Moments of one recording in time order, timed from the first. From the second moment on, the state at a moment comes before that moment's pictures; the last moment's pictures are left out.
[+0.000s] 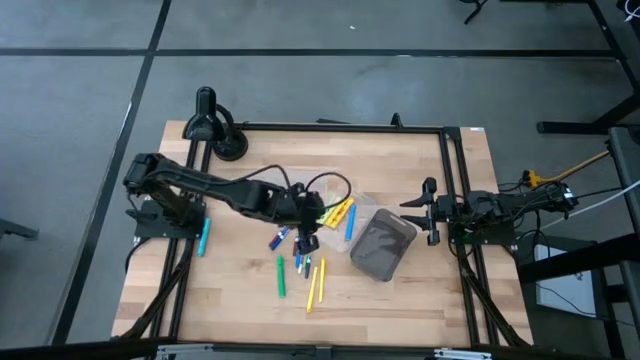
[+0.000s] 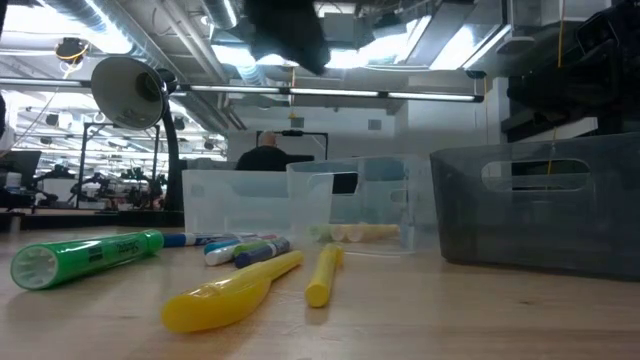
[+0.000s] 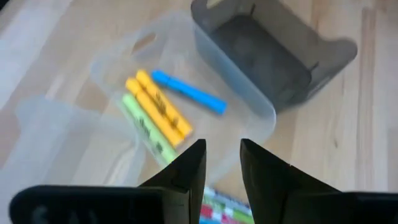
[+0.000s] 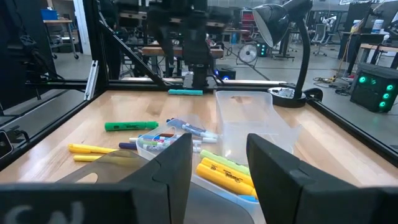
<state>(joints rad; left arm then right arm) -0.18 1.63 1.39 -0.65 -0.24 -0.42 0.24 0.08 0.02 0.03 0.26 -0.03</state>
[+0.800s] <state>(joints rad) -0.29 1.62 1.34 -1.30 -0.25 -0.88 0.24 0.08 0.02 0.03 0.26 -0.03</state>
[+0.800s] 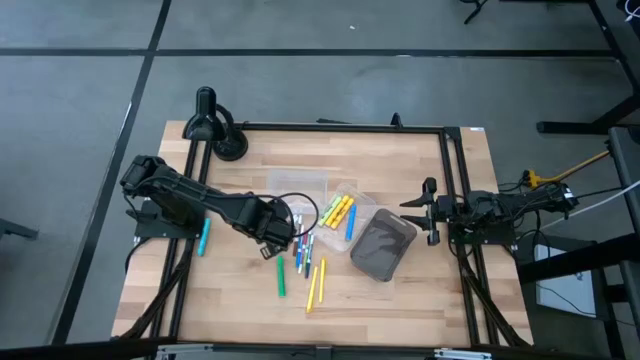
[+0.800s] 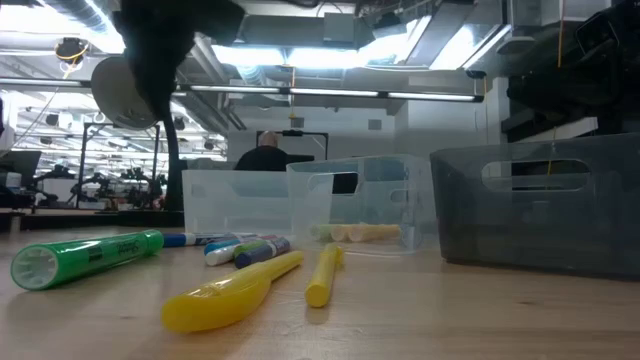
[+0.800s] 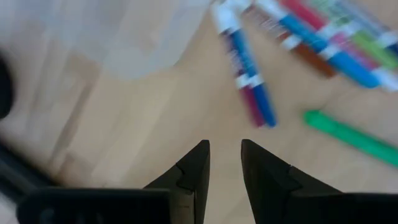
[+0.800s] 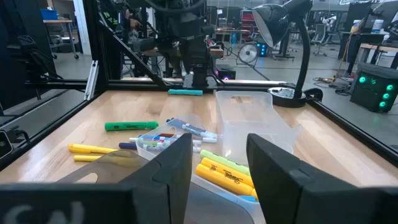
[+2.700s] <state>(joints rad) -0.45 1.49 0.66 -1.09 0.39 -1.41 0.24 0.08 0.02 0.03 0.26 -0.03</state>
